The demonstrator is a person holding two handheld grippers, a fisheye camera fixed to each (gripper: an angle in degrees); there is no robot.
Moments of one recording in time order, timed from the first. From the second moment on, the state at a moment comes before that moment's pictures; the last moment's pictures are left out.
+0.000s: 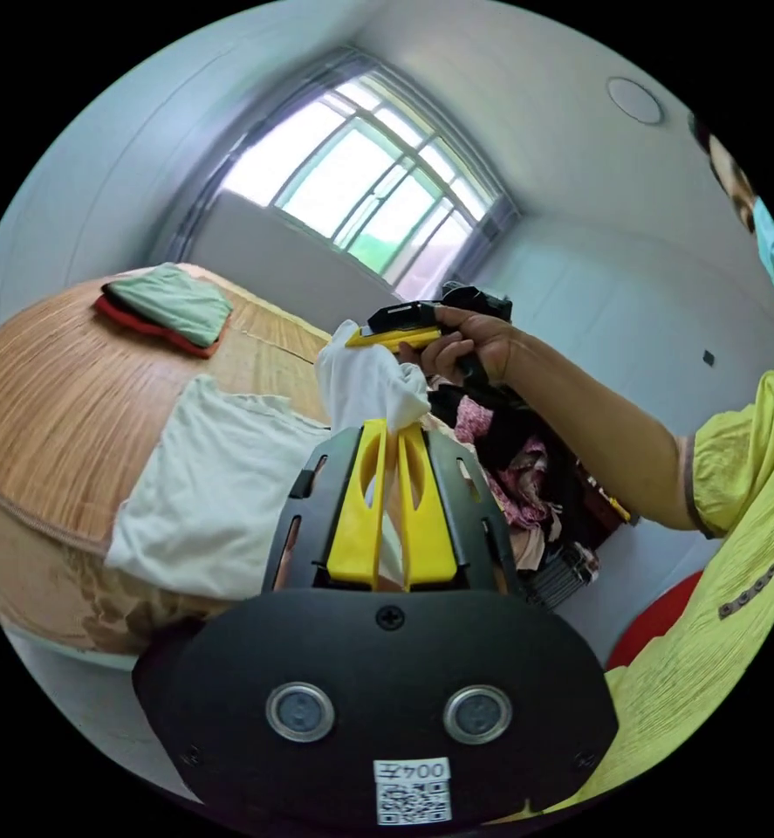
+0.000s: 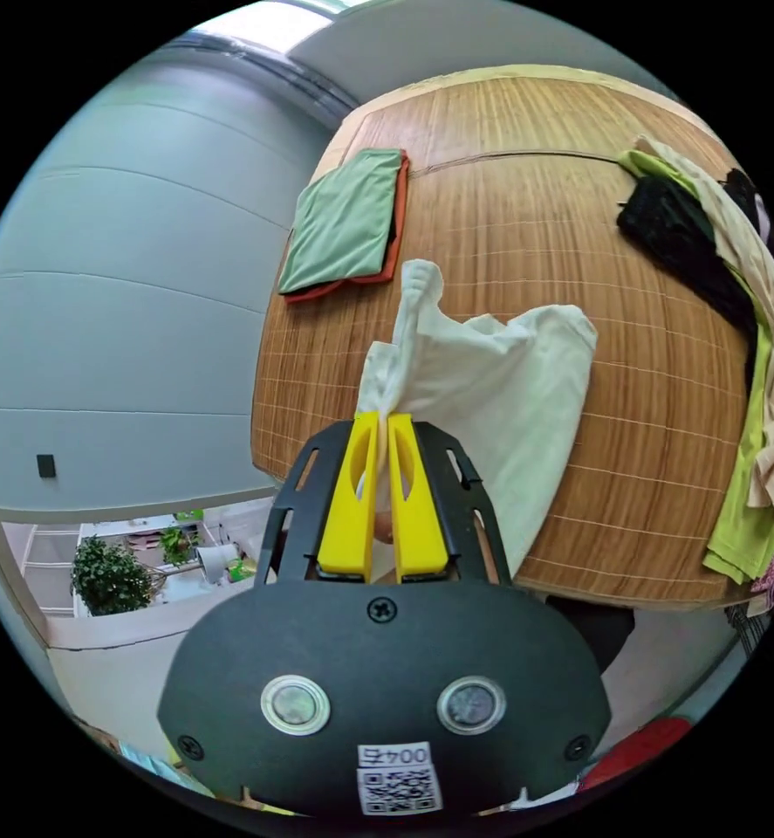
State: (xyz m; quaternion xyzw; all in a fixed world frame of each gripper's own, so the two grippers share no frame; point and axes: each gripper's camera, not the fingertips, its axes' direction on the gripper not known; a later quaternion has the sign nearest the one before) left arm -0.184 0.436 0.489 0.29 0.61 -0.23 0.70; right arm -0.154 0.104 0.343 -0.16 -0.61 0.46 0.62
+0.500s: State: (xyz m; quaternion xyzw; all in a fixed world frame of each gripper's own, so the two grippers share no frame) left arm -0.223 0.484 0.630 0.10 0.70 -0.44 0.55; right arm -0.341 -0.035 0.378 -0.25 -0.59 0.40 0.65
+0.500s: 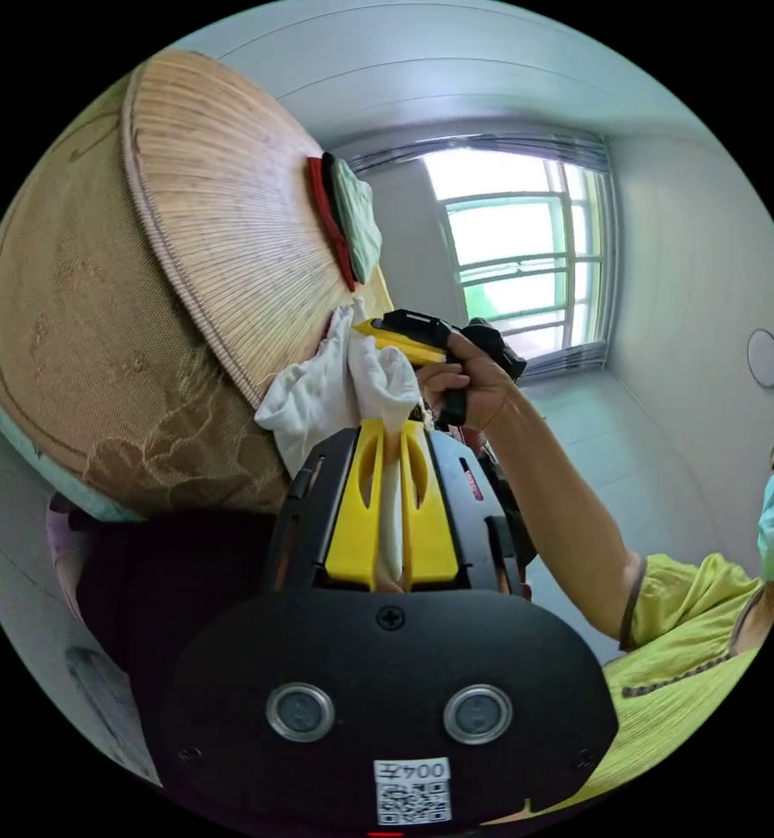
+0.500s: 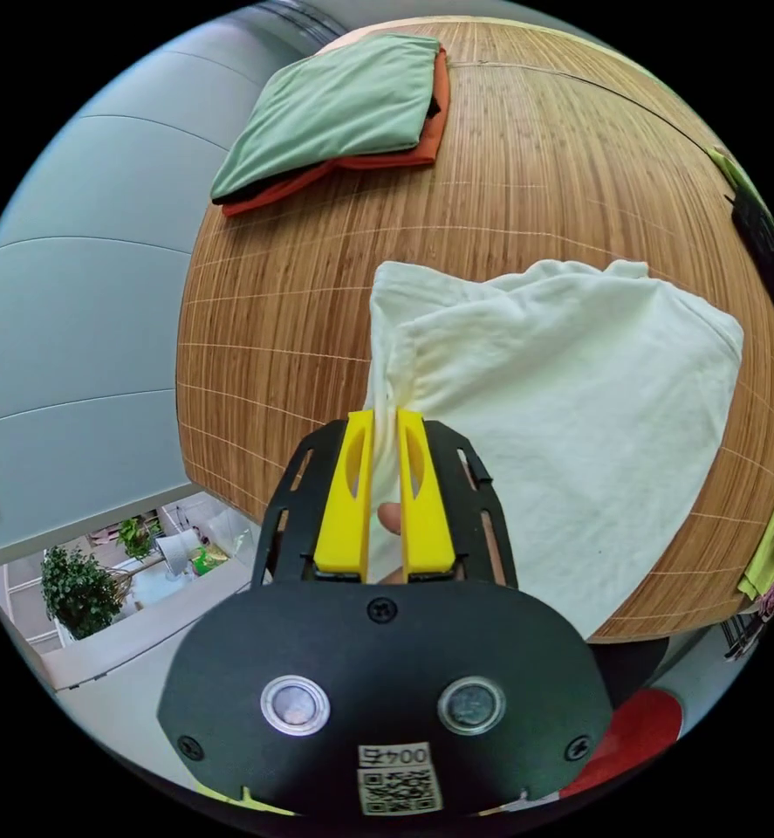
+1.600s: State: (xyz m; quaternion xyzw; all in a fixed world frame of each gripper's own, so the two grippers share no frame) left arm -0.117 0.309 0.523 0.14 0.44 -0.04 0.89; right arm -0.492 0.223 0.202 -0.02 -0.32 0.33 0.89
